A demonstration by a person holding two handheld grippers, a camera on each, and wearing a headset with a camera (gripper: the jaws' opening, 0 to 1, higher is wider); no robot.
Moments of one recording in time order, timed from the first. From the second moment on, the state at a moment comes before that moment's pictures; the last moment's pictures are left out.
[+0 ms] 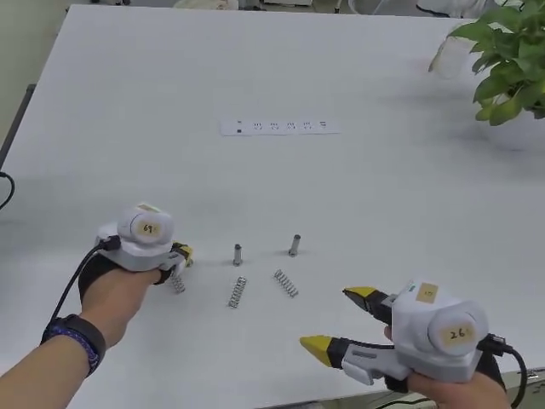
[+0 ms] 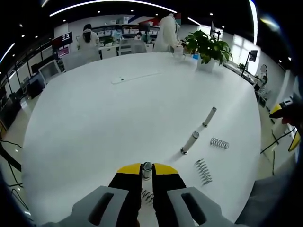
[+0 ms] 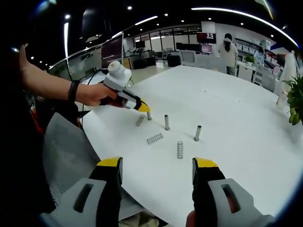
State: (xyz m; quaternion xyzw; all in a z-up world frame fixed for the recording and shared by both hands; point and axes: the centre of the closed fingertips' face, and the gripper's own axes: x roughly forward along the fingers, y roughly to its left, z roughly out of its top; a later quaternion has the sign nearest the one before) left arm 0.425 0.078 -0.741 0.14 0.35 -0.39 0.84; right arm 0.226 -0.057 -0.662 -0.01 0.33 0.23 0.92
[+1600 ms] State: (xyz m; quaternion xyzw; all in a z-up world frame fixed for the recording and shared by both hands) left arm 0.420 0.084 -0.758 0.15 0.36 -0.39 0.83; right arm 0.228 -0.051 -0.664 -0.02 0.33 0.25 0.91
